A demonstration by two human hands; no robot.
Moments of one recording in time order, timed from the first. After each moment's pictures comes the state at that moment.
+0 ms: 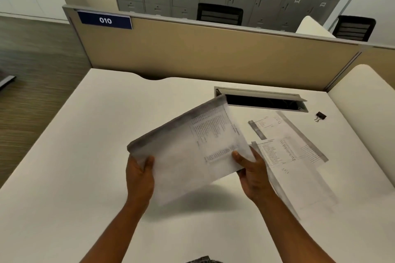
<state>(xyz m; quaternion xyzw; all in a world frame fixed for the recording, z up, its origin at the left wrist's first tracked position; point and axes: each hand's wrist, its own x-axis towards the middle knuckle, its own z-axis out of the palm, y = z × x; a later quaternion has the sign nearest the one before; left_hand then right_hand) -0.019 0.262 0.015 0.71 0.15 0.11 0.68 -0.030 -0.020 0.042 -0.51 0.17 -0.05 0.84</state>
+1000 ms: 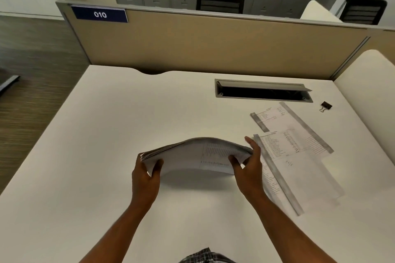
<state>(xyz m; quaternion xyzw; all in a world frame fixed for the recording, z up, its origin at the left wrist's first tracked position) -0.030 0.255 0.007 0.80 0.08 0.11 0.58 -0.043 -0.017 0.006 -0.79 0.13 -0.17 0.58</state>
